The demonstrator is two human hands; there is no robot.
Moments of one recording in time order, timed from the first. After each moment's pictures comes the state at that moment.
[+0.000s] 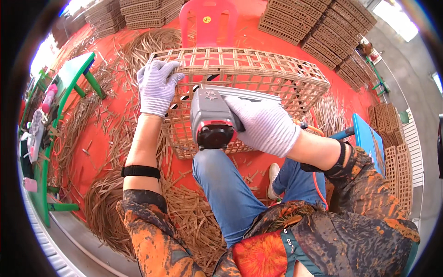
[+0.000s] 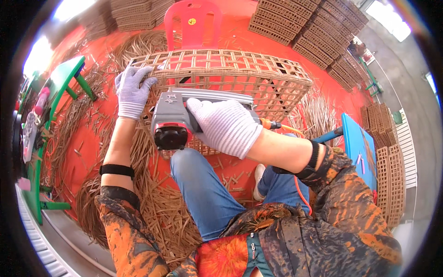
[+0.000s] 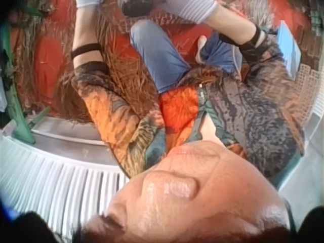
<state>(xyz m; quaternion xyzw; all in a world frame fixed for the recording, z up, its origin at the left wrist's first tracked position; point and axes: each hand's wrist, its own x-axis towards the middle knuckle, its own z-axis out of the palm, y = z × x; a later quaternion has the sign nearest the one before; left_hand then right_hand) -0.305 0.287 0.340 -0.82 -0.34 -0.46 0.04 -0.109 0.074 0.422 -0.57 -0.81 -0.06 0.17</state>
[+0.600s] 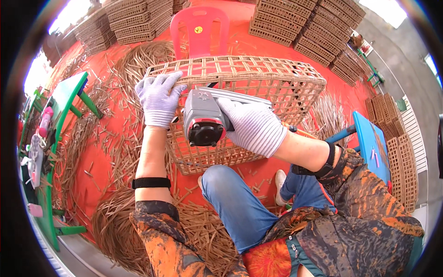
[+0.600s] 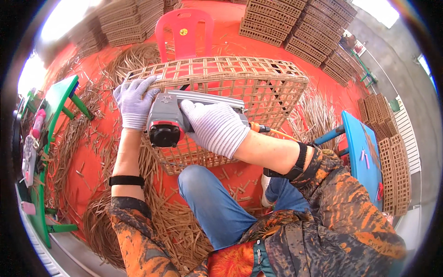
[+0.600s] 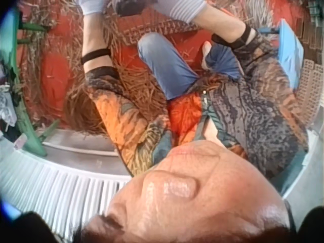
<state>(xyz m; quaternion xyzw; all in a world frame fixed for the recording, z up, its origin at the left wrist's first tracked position) -0.287 0.323 0.352 -0.83 -0.33 -0.44 0.06 -0.109 0.133 0.422 -0.60 -0.78 -0.05 0.18</state>
